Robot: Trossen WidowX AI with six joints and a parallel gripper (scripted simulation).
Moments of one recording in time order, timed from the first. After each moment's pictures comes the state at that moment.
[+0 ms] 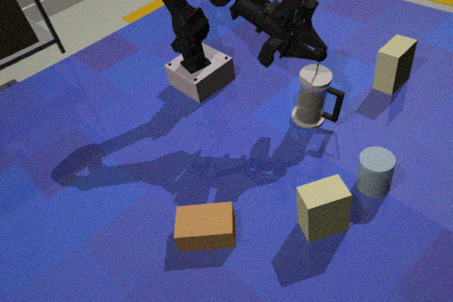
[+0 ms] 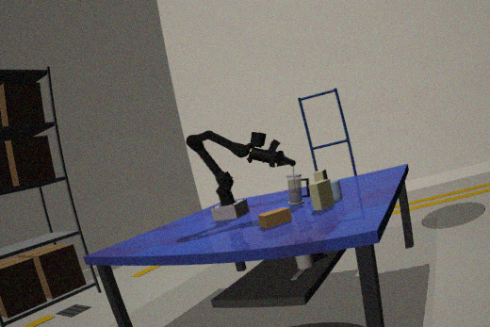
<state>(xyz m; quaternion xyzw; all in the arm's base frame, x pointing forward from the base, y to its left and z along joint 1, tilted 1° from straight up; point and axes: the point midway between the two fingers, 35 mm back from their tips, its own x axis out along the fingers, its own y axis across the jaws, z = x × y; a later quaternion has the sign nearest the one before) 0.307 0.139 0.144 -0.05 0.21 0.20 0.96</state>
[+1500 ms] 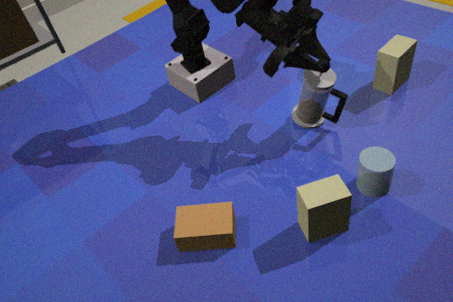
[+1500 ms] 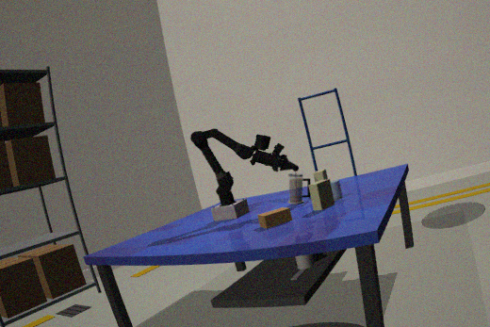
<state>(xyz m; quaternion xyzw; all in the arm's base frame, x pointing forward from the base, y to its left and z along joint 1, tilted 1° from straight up) 0.316 0.142 0.122 -0.06 0.24 0.20 0.95</state>
